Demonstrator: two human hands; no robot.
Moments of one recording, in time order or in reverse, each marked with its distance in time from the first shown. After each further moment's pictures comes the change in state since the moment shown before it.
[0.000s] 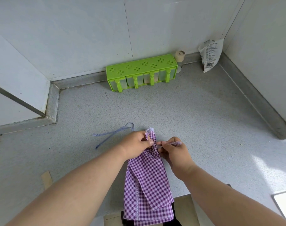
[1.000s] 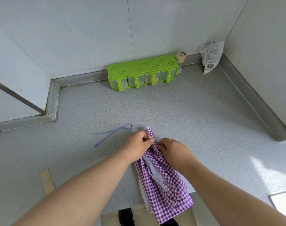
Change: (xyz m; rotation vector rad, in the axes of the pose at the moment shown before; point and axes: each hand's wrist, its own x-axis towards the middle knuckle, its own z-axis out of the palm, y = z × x) left_hand -0.002 0.003 0.018 -0.067 0.132 -0.004; right_hand 0.005 -0.013 -0.007 -1.465 -0.093 -0.438
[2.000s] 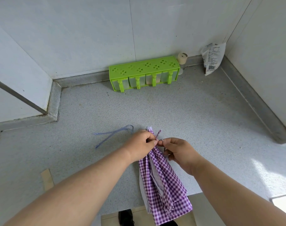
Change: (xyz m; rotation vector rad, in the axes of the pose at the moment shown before) left_hand 0.003 0.002 -0.003 0.089 -0.009 0.160; right_hand 0.000 0.007 -0.012 1.142 -0.144 0.333
